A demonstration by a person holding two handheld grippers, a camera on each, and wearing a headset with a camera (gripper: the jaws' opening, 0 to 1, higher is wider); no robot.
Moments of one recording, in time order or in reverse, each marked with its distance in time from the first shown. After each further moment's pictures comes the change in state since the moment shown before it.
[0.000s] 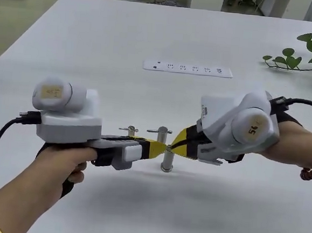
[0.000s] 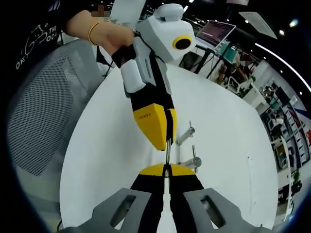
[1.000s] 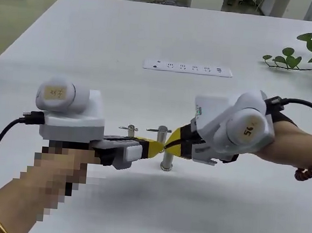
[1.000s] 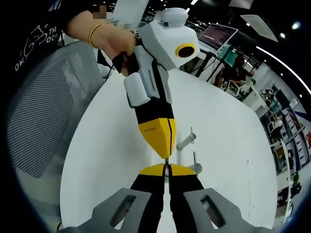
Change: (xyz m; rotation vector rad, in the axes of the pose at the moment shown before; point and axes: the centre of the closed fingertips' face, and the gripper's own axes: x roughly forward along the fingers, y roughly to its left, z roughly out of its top) left arm -0.001 0.001 -0.003 -0.016 0.001 -0.005; right arm 0.002 0.002 0.010 -0.006 -0.017 -0.005
